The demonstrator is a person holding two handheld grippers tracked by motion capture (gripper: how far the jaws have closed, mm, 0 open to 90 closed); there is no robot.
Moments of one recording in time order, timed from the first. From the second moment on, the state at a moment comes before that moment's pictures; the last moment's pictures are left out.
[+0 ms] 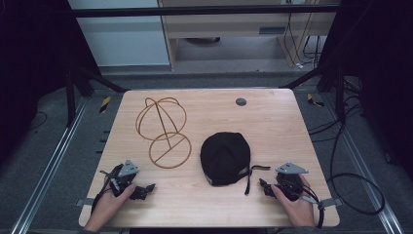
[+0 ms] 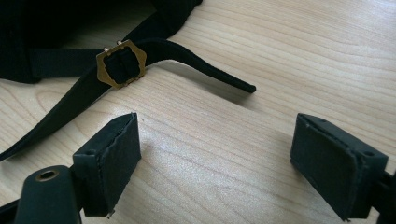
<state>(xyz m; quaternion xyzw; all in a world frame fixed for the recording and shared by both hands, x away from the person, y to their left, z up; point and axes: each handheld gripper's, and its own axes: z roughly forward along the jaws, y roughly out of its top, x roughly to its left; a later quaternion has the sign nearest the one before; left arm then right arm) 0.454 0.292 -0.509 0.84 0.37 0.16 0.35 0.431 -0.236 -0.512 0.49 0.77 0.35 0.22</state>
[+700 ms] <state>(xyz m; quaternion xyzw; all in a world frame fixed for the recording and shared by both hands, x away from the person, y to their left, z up) 0.453 0.291 -0.509 0.84 0.37 0.16 0.35 0.430 -0.229 -0.507 0.49 0.79 0.31 0.19</state>
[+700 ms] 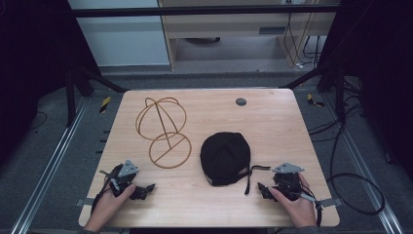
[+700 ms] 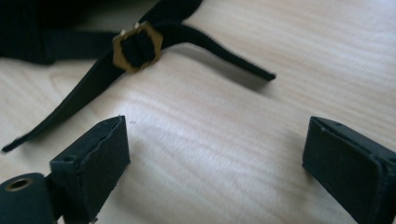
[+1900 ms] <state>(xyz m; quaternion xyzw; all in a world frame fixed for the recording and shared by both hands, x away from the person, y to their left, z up) 0.452 0.292 -0.509 0.85 0.37 0.16 0.35 0.464 -0.163 -0.362 0.35 0.89 0.25 0.17</state>
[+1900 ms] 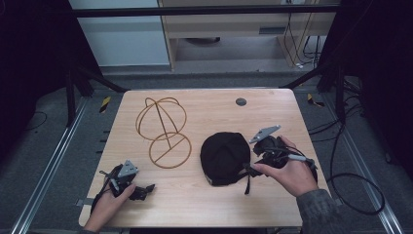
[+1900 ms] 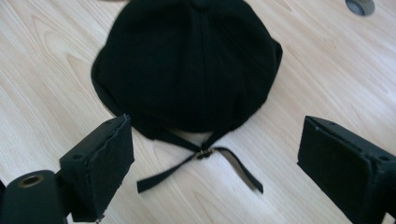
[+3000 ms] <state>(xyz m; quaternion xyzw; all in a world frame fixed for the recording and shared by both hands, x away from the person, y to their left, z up) 0.453 0.292 -0.509 0.84 0.37 0.16 0.35 0.526 -0.105 -0.358 0.29 0.93 0.17 0.12</state>
